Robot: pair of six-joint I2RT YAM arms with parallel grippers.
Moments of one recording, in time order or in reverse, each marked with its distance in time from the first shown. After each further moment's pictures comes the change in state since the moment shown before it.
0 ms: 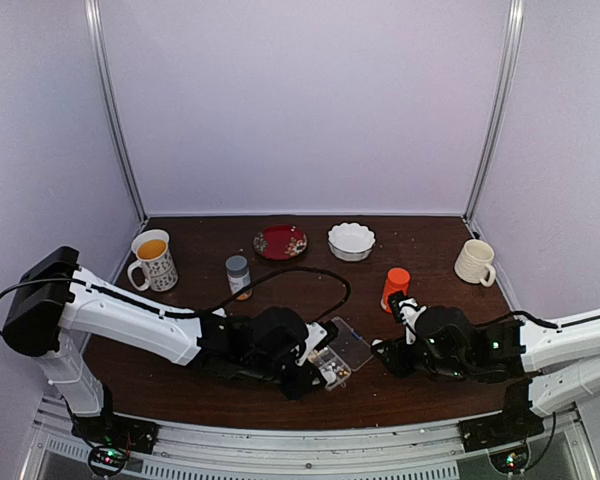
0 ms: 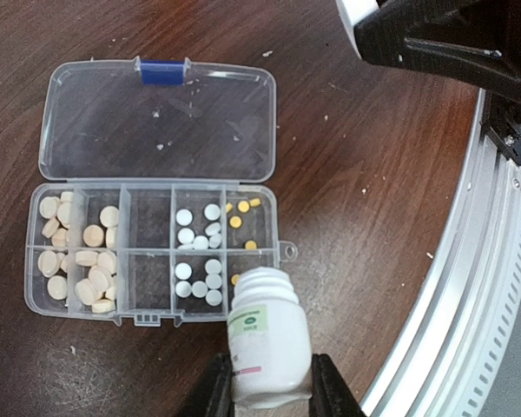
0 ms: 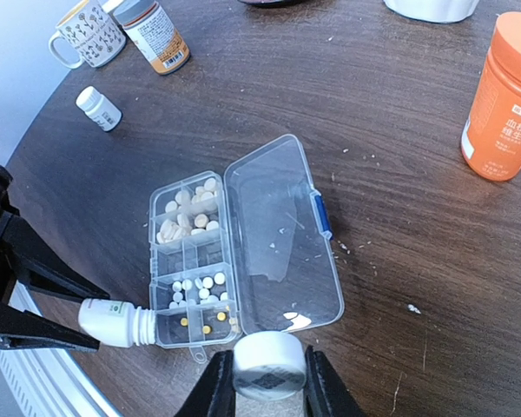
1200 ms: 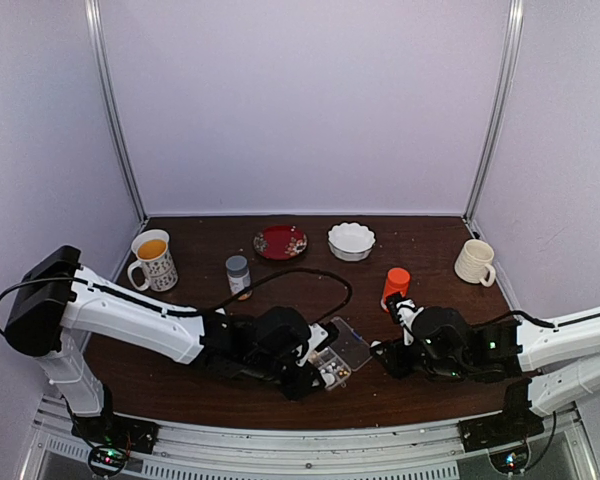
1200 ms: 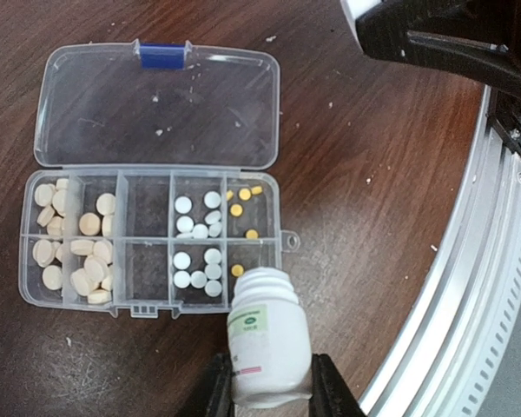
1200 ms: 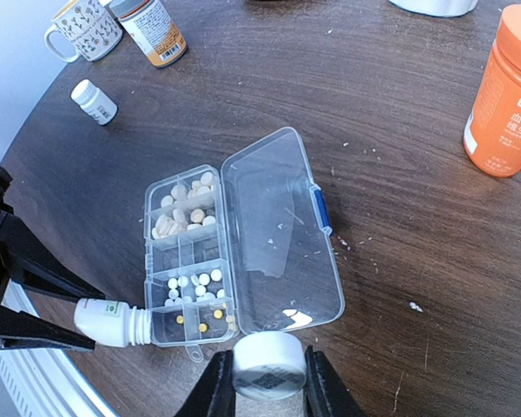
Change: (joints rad) left arm 0.000 0.012 0.027 -0.056 0.011 -0.008; right arm 0.000 0.024 0.006 0.000 -0.005 0.000
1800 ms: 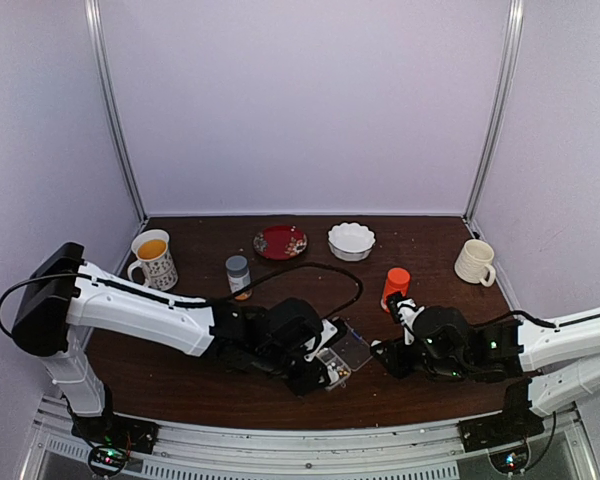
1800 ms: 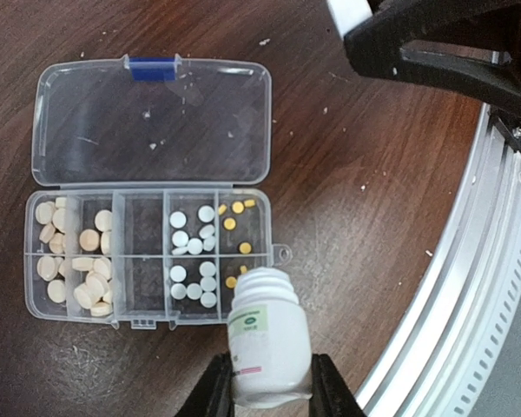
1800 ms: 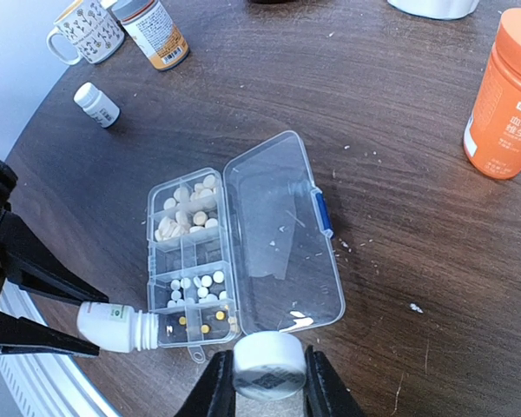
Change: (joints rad) left arm 0.002 0.039 0.119 -0.129 0.005 0.019; right arm 0.000 -0.008 0.000 0.000 0.000 0.001
